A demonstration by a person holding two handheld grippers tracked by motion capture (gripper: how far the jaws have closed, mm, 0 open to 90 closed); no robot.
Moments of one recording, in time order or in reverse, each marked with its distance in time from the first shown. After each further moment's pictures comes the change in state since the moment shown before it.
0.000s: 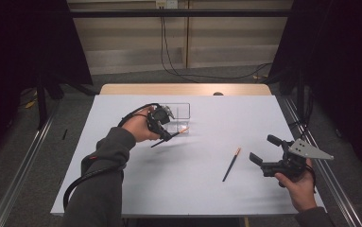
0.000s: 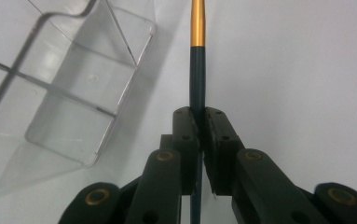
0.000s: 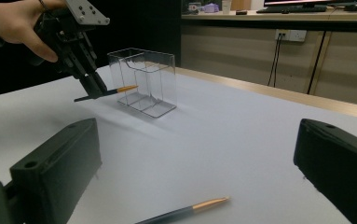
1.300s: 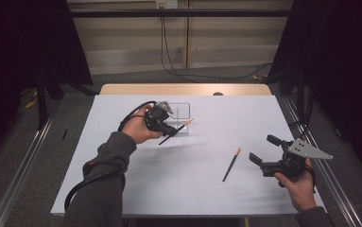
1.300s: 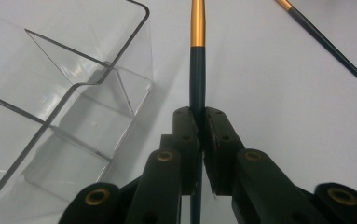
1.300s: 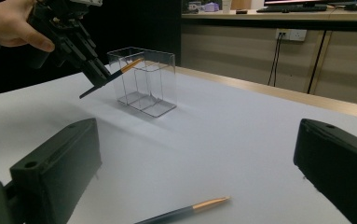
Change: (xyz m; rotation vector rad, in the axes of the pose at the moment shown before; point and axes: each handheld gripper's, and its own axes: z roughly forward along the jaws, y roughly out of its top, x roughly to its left) left arm -0.005 -0.001 -0.009 -0.213 0.002 -0.033; right arm 0.000 0.000 0.001 0.002 0.003 0.002
